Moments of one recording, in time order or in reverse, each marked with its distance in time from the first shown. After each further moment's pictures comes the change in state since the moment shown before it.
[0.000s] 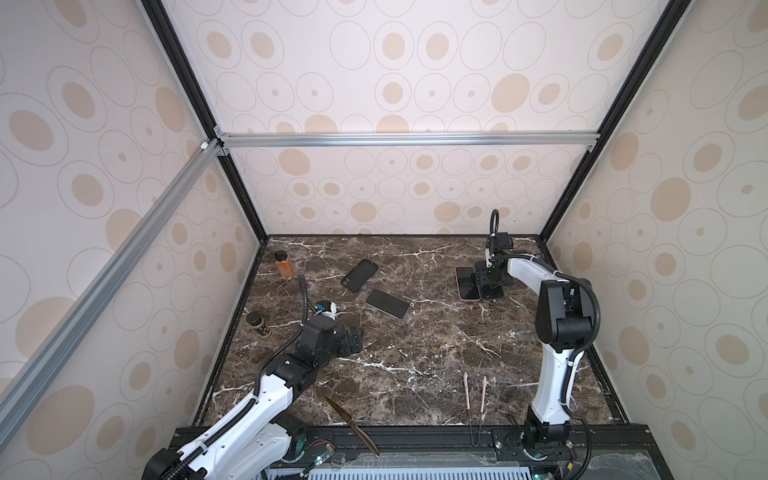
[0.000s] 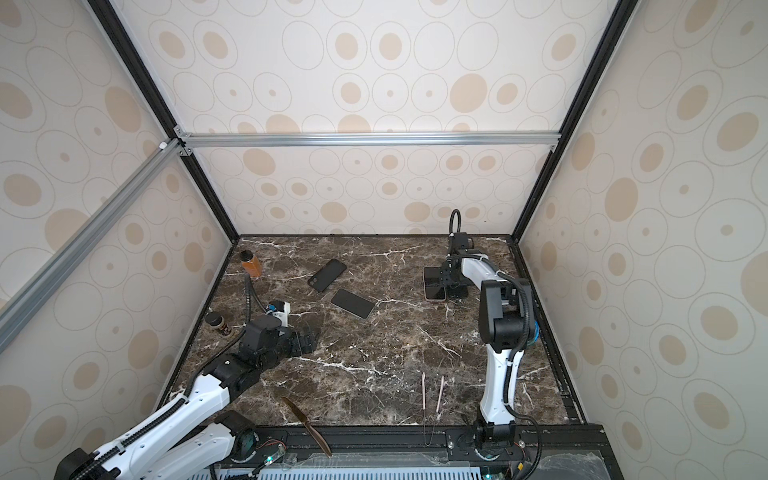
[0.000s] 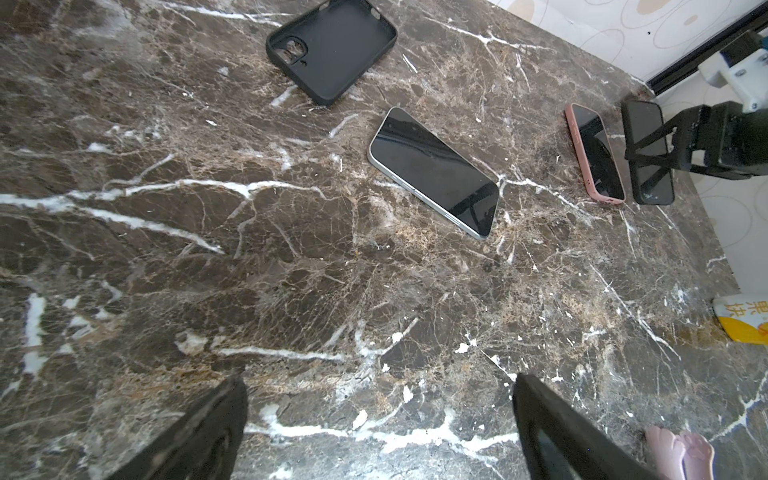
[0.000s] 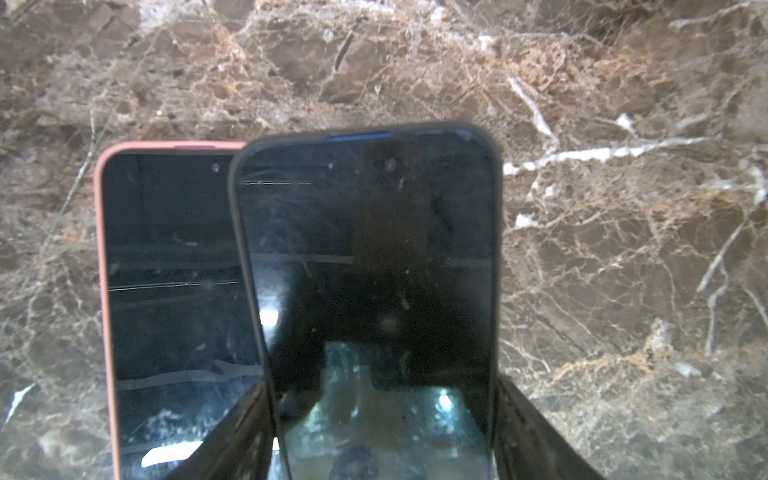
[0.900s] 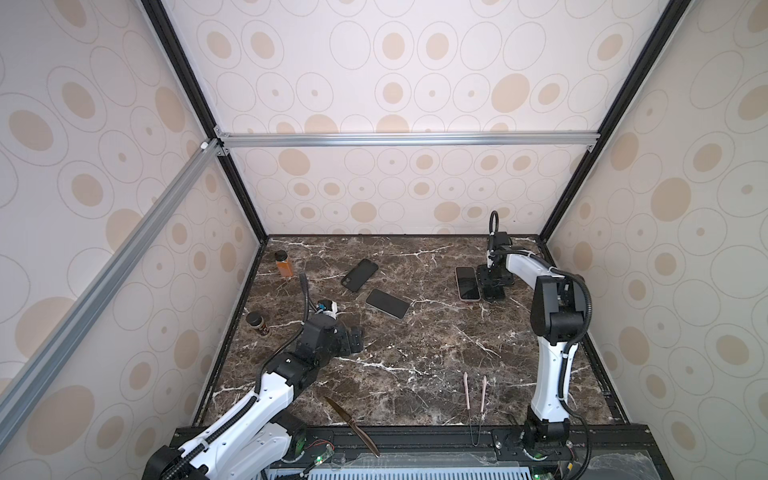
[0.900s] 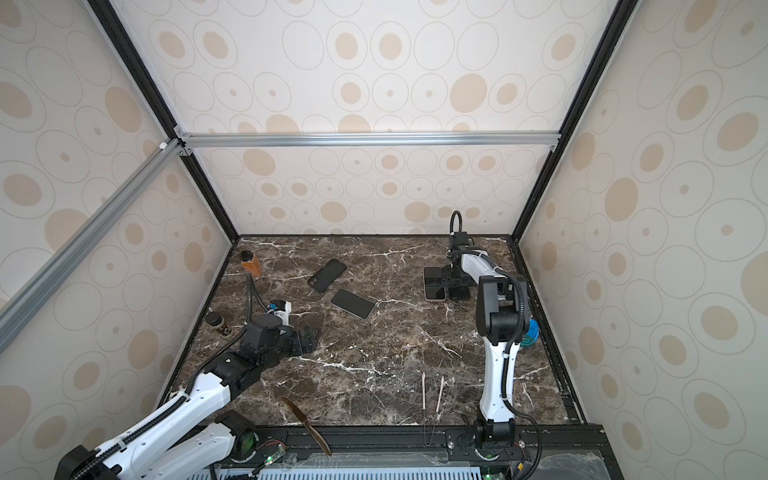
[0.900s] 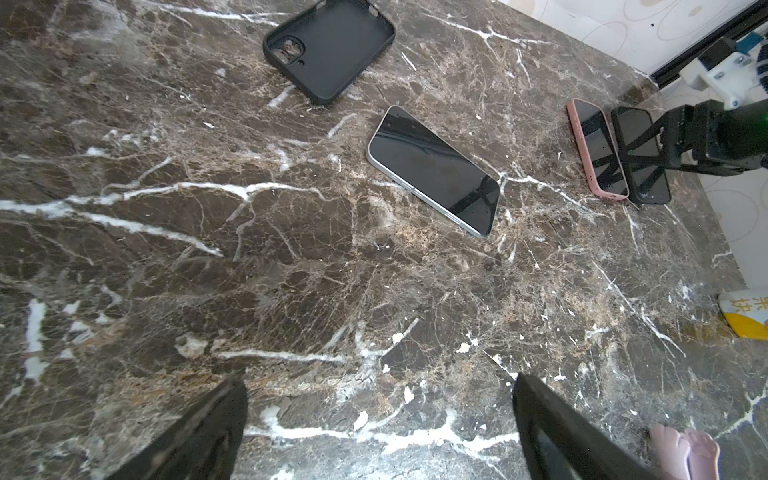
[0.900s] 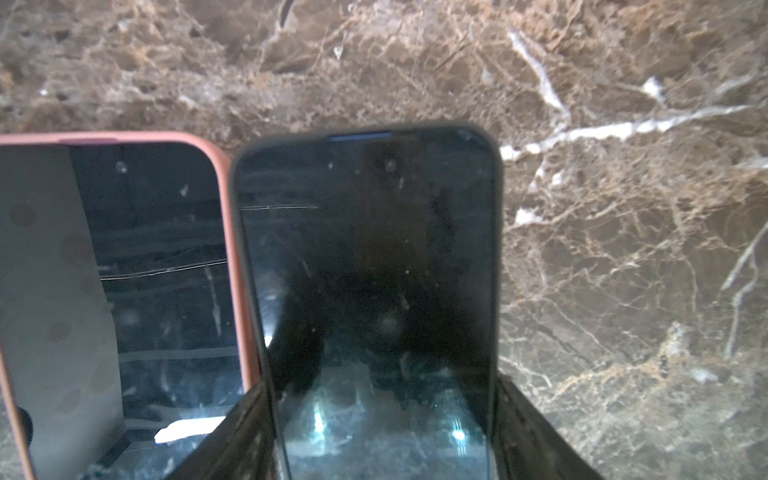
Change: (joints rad) left arm 0.000 0.017 0.011 -0.001 0.002 0.013; right arm -0.023 0.096 0.108 -0.106 0.007 0.022
